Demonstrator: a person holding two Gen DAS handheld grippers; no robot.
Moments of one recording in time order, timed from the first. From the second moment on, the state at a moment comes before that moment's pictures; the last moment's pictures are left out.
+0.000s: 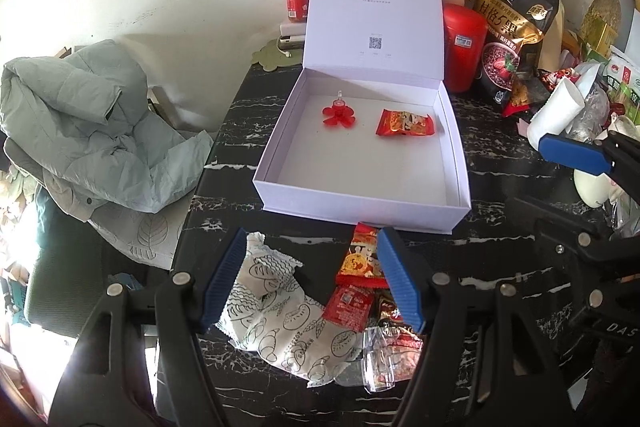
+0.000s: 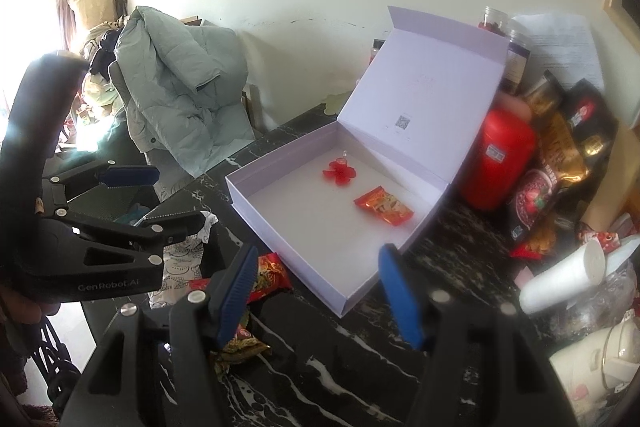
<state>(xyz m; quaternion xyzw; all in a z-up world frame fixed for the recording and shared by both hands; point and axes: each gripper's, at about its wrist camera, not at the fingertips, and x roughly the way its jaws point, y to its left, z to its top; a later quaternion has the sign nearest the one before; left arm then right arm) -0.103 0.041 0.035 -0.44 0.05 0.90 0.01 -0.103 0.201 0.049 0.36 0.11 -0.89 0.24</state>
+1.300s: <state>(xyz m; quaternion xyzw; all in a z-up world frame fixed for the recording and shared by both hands) -0.017 0.031 -0.046 -0.48 0.01 0.88 0.02 -0.034 0.188 -0.046 0.43 0.10 -0.84 0.30</state>
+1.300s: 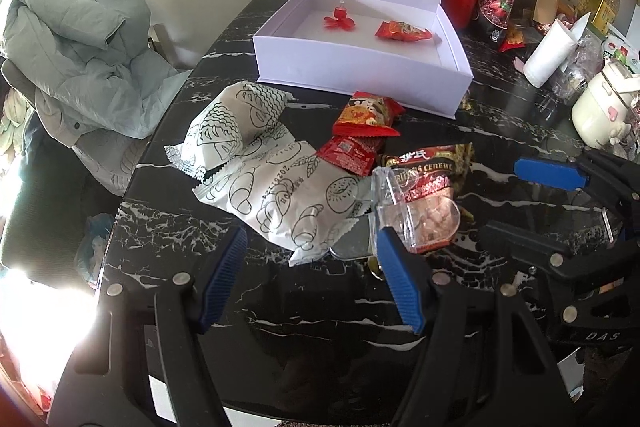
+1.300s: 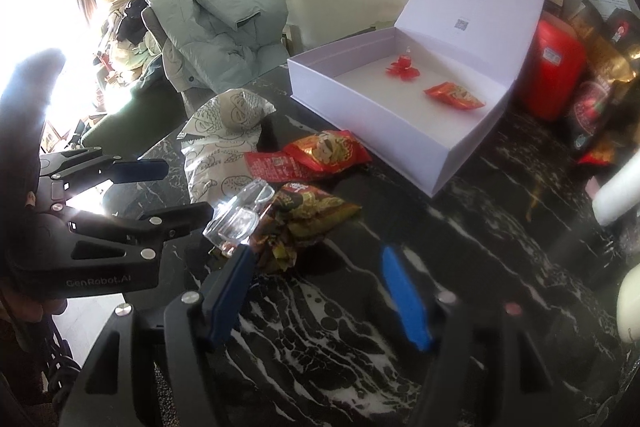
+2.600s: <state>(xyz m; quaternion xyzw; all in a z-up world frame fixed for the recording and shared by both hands) -0.033 0.046 -0.052 -0.47 0.01 0.87 0.11 -0.061 0.189 -0.074 0.44 0.07 -0.82 0.37</state>
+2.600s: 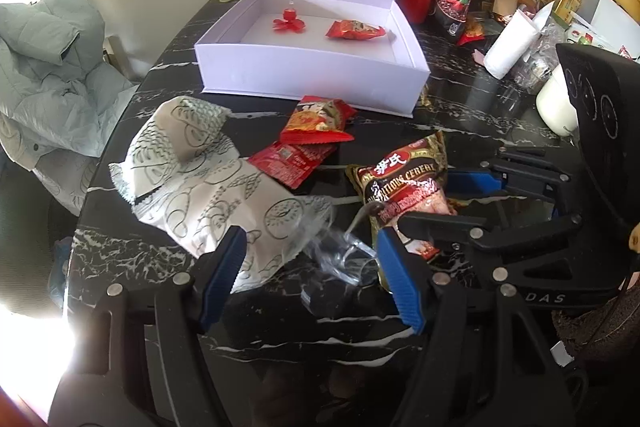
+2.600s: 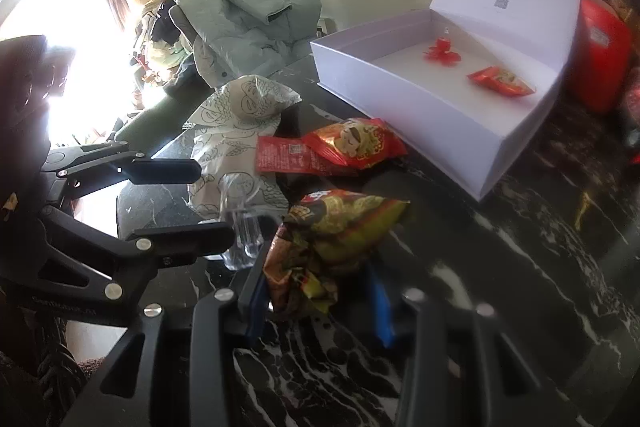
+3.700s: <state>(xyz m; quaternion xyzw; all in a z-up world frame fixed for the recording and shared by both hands) -0.008 0.050 -0.076 -0.51 -0.07 0.86 0.05 -0.036 0.226 -0.075 0.44 0.06 -0.83 0.33</state>
